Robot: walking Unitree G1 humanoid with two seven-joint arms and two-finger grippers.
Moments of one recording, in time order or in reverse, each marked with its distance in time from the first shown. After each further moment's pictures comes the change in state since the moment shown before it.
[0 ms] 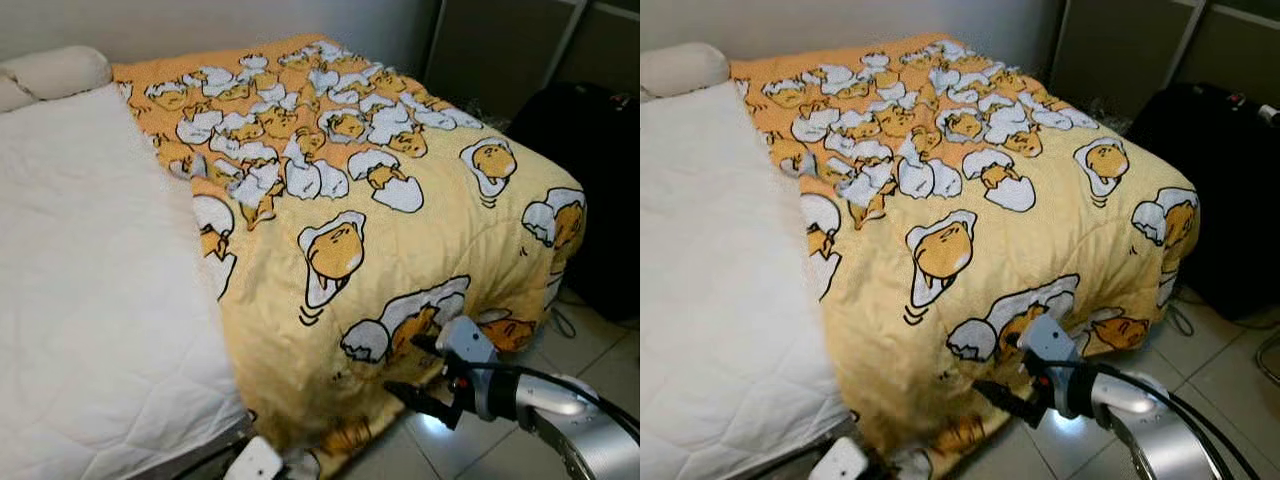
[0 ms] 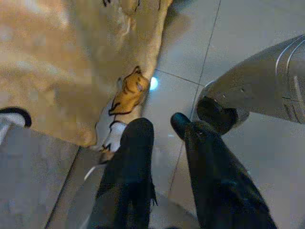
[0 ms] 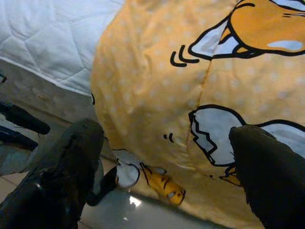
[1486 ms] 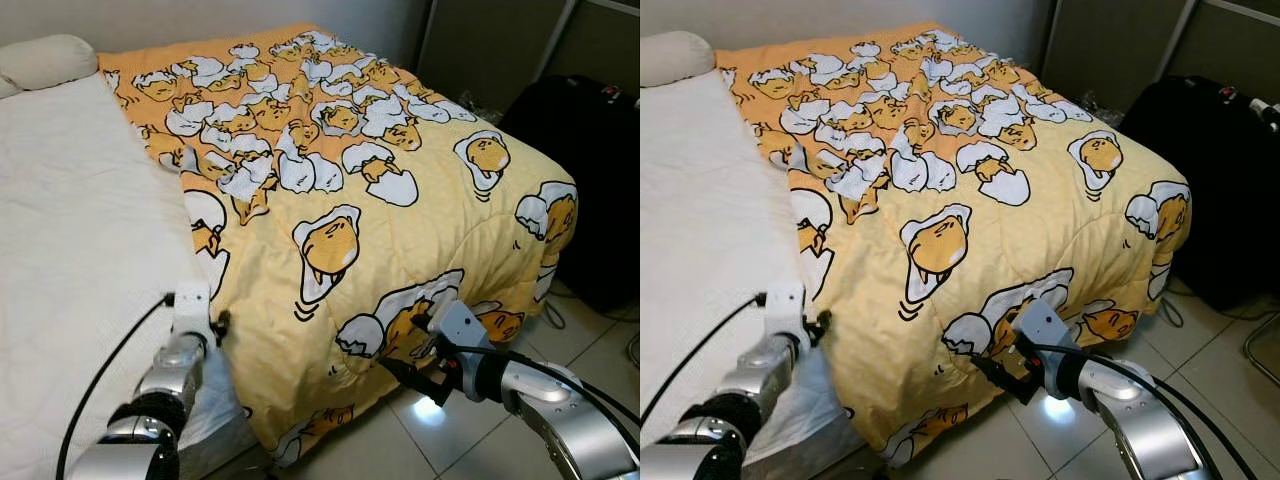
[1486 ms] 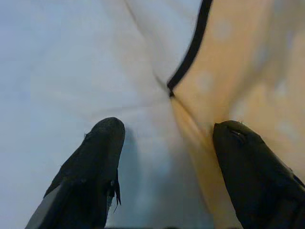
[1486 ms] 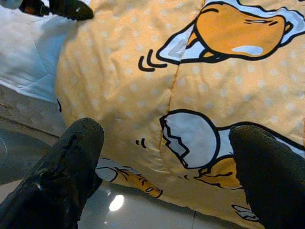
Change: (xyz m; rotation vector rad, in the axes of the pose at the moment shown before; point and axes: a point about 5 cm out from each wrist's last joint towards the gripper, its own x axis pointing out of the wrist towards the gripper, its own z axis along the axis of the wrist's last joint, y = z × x) left arm 0.015 0.169 0.101 -0.422 -0.150 0.741; right arm 0.011 -0.009 0.009 -0.032 -0.025 -0.113
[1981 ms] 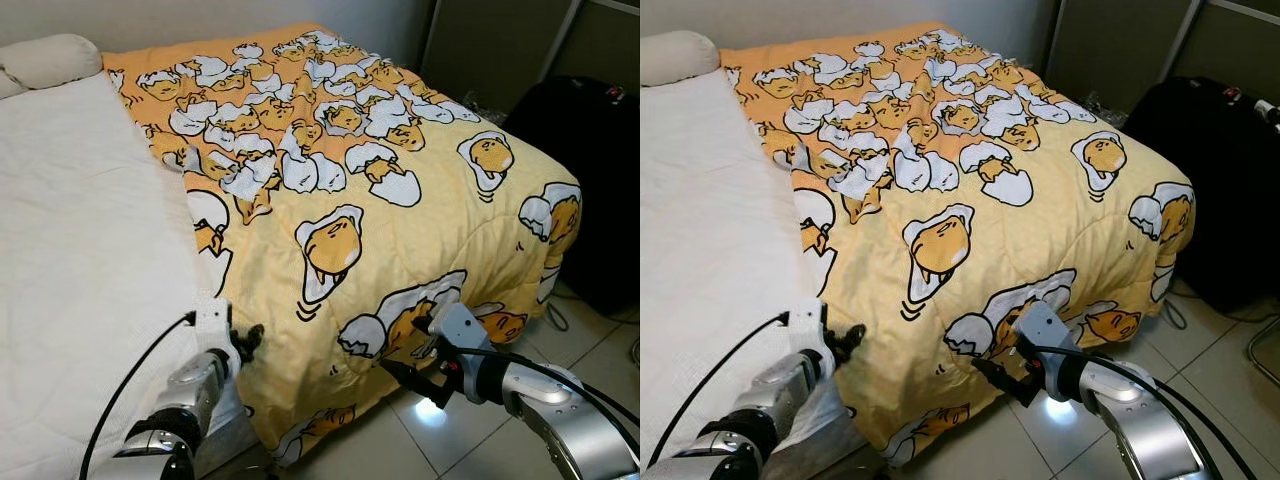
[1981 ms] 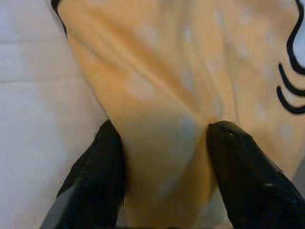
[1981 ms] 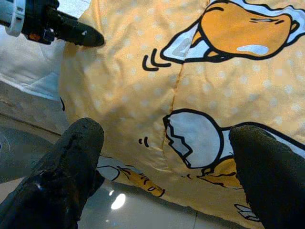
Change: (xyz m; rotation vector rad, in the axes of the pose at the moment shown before) left arm -0.006 -0.030 -0.024 -0.140 0.046 -0.259; right arm -0.001 0.000 -0.001 0.000 0.004 0.007
